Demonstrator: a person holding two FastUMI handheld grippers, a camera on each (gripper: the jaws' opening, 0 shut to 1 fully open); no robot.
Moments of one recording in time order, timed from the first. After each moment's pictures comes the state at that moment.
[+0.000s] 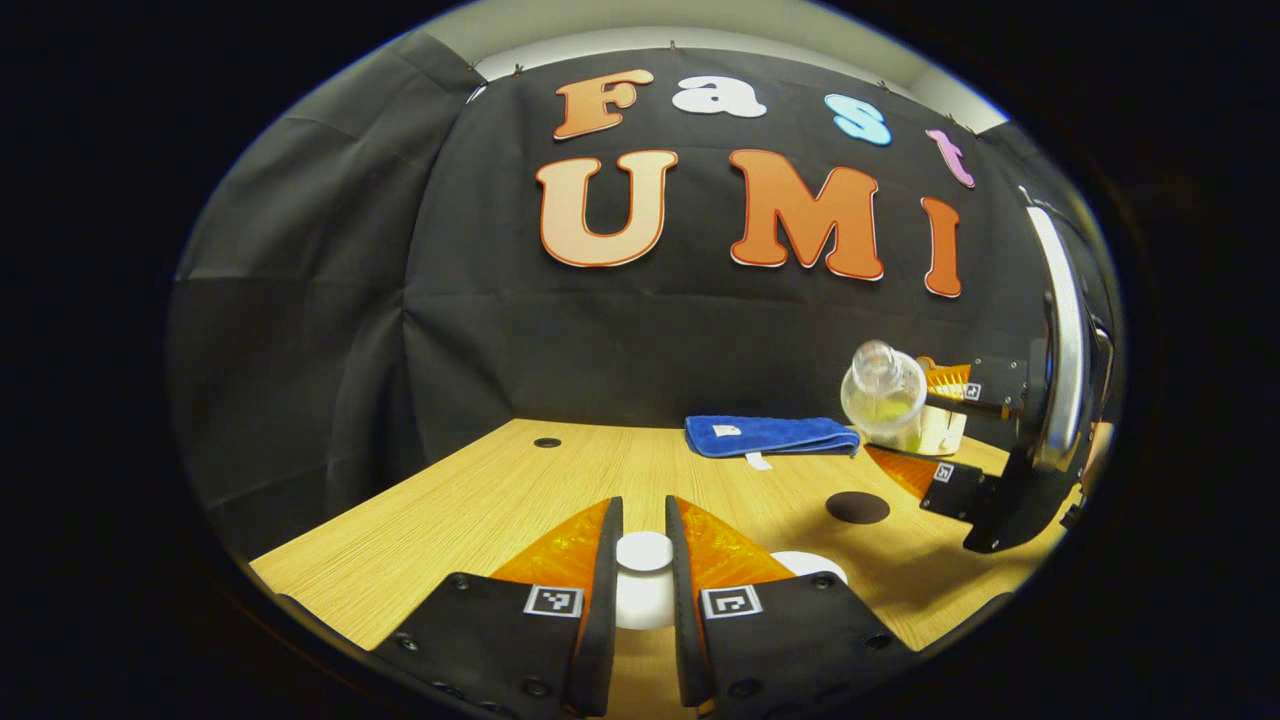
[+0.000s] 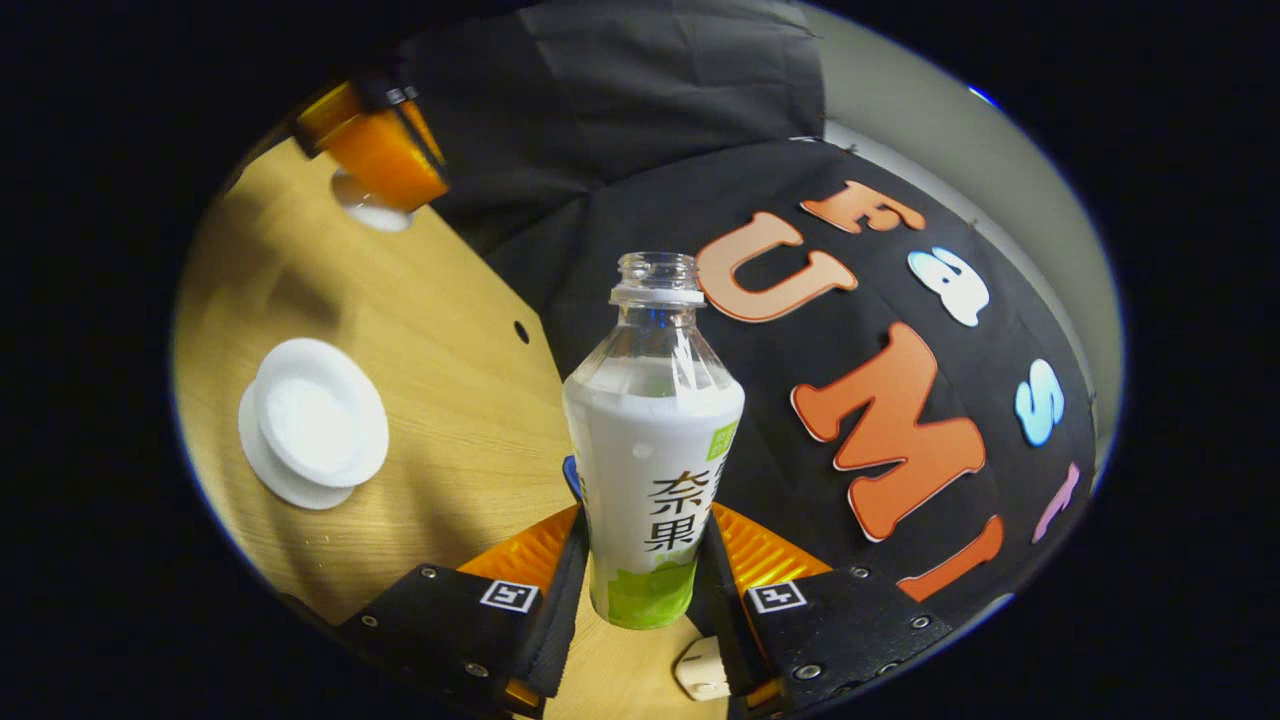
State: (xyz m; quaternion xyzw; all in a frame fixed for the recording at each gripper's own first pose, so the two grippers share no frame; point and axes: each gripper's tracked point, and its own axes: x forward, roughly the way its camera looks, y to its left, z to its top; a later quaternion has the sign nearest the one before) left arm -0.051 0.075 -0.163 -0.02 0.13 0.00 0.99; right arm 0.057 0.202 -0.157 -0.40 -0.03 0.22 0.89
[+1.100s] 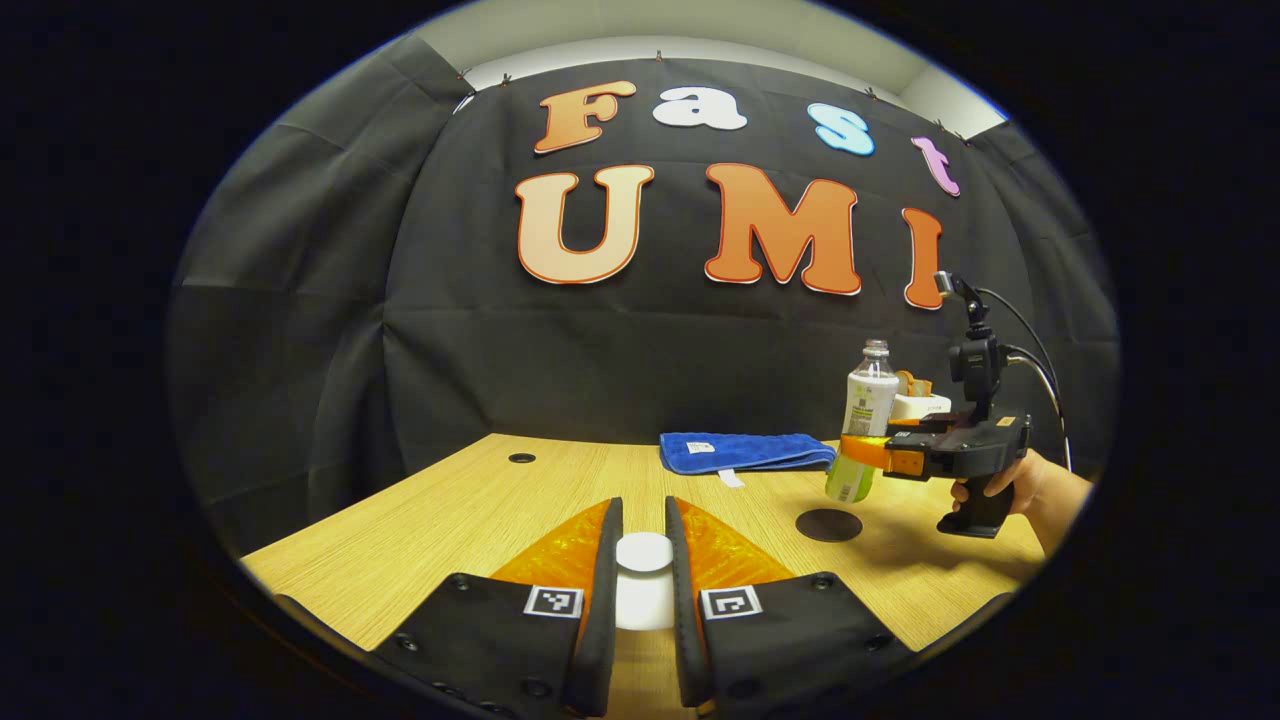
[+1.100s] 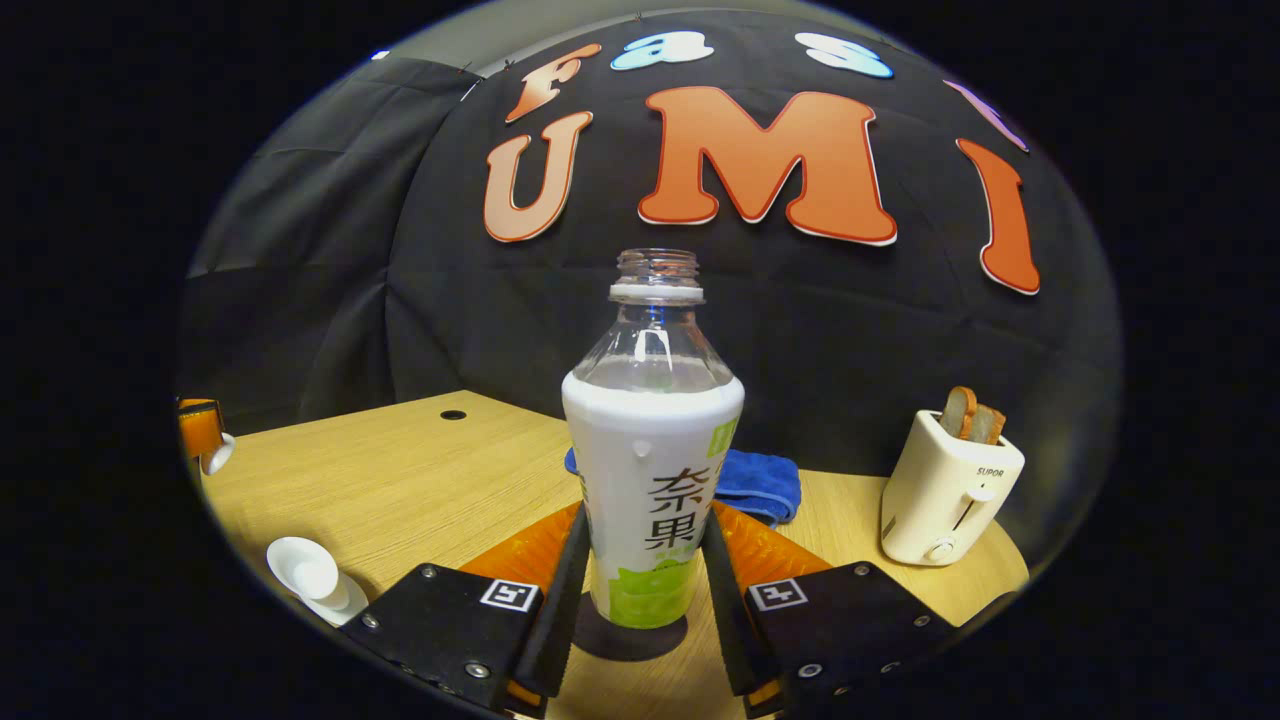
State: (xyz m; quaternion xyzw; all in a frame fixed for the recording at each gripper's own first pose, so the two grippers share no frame) left arm -0.048 0.043 -0.150 -0.03 0.11 -0.01 0.99; right arm 0.131 0.133 -0.229 0.00 0.18 0.18 0.97
